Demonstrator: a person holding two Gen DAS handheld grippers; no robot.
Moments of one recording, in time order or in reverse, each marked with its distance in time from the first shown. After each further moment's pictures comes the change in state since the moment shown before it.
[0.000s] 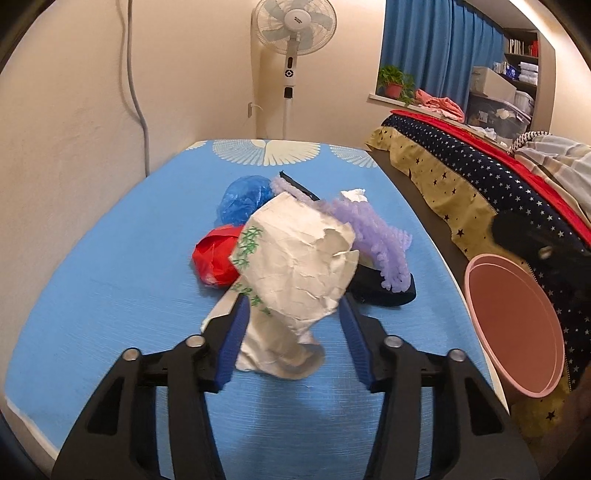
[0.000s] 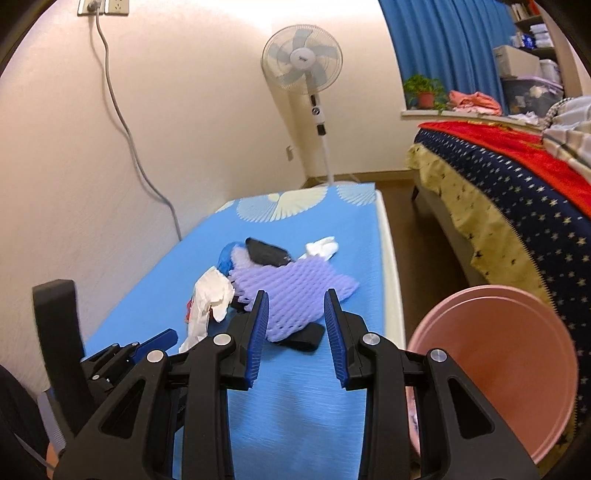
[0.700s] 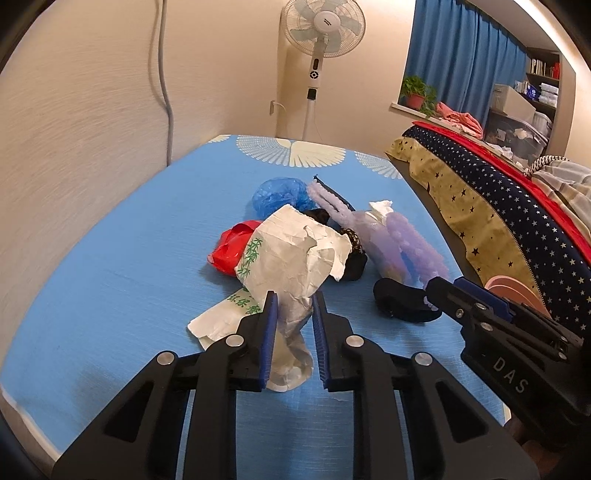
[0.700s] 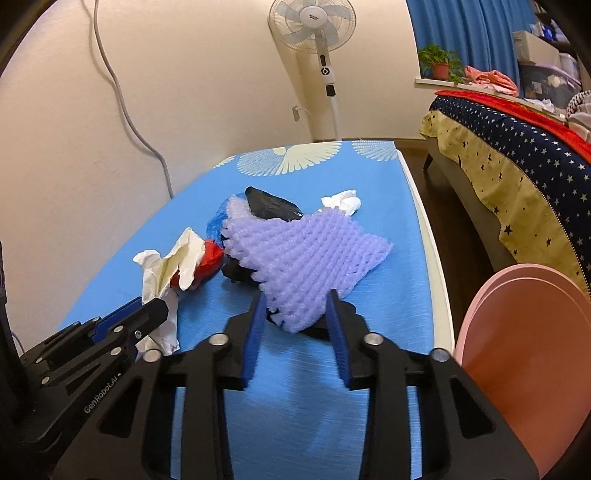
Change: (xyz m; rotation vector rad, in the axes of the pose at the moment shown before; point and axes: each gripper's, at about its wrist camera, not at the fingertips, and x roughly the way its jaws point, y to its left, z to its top) left arm 0.006 0.022 0.006 -0.085 -0.003 0.032; right arm 0.065 0.011 -0.017 -0.034 0.136 -0.008
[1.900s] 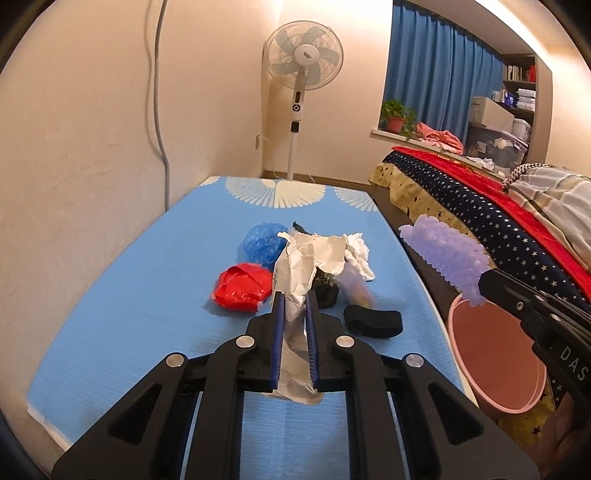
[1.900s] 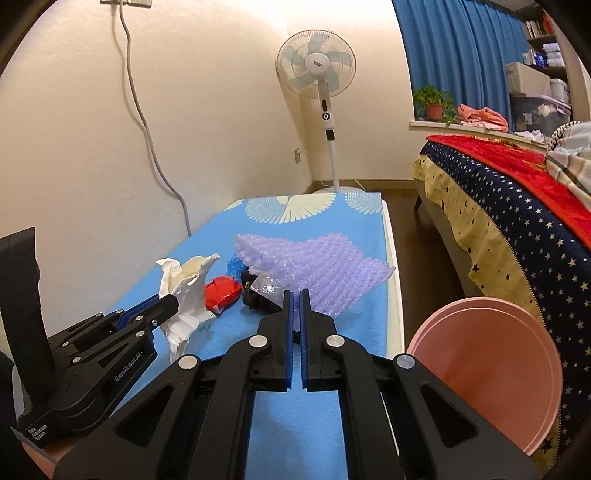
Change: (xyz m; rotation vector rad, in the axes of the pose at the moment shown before) left arm -0.058 -0.010 0.010 0.055 -0.123 -0.040; right arm -0.098 0.004 0.009 -0.036 -0.154 -0.011
